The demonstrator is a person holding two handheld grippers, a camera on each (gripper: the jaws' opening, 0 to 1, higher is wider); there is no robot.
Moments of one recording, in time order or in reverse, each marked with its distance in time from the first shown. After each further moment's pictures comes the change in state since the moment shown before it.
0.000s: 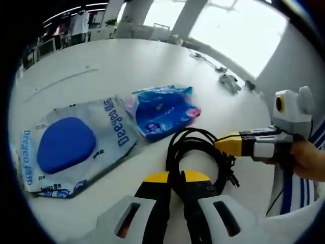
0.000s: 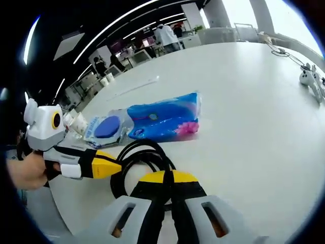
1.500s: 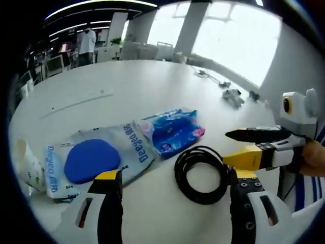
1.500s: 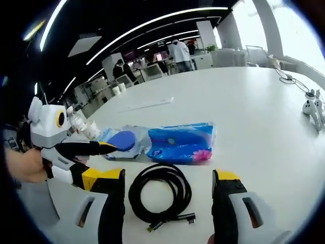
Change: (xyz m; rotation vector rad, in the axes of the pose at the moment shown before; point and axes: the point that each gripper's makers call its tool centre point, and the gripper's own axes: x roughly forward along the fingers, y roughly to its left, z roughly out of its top) left arm -0.044 0.009 0.028 0.073 -0.156 0.084; right arm -0.024 0.034 0.034 -0.132 -0.145 0.039
